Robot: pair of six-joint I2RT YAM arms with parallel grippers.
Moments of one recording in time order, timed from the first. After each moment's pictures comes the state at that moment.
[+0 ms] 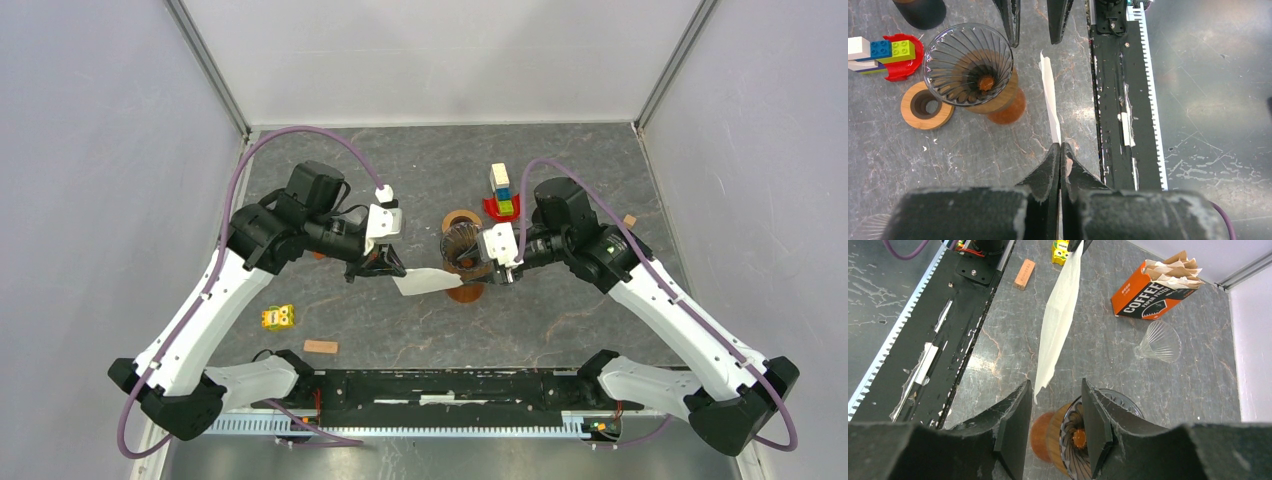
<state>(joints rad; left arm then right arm) -0.61 1.14 1.43 -1.10 0.84 0.65 0.64 1.07 1.13 -0.65 -0.93 -0.87</state>
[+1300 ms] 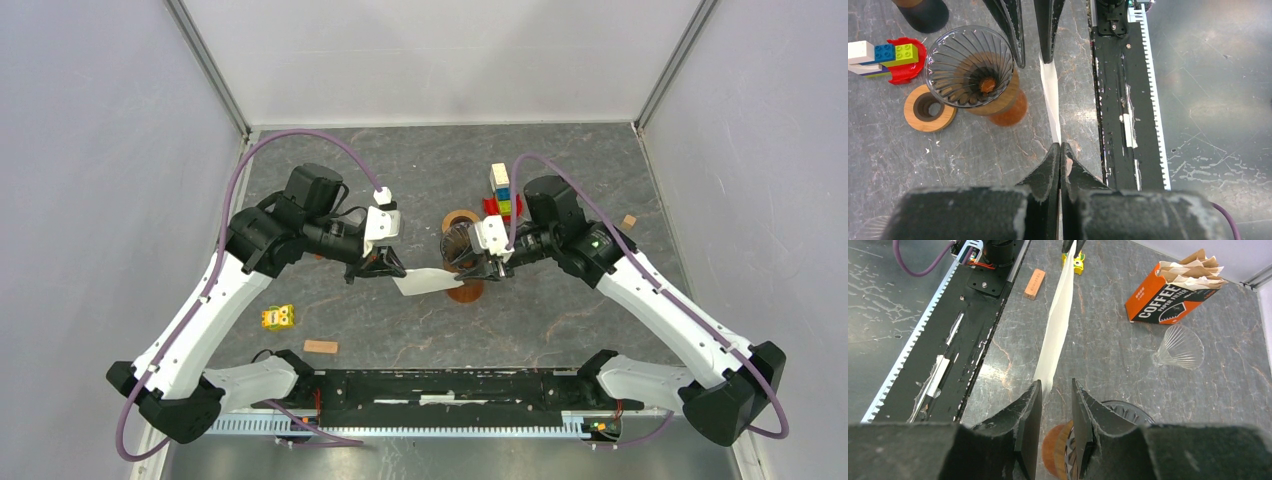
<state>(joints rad) -0.61 1.12 1.41 -1.08 0.84 0.65 0.64 1.13 1.10 -0.57 -0.98 -0.78</state>
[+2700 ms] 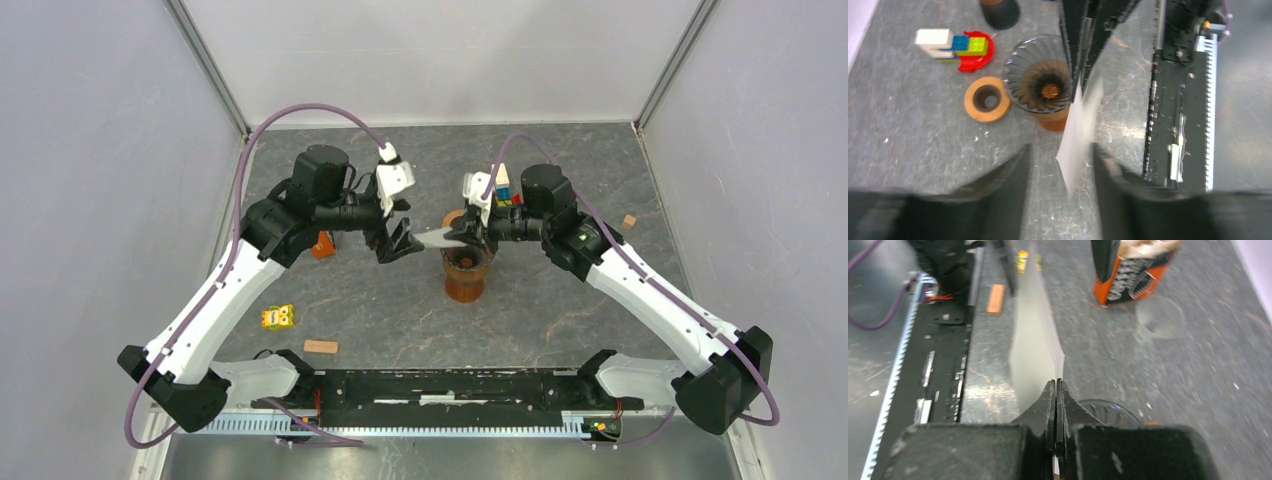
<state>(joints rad) -0.61 1.16 1.39 -0.78 0.60 0.41 0.65 1.19 1.08 -0.29 -0.76 -0.40</state>
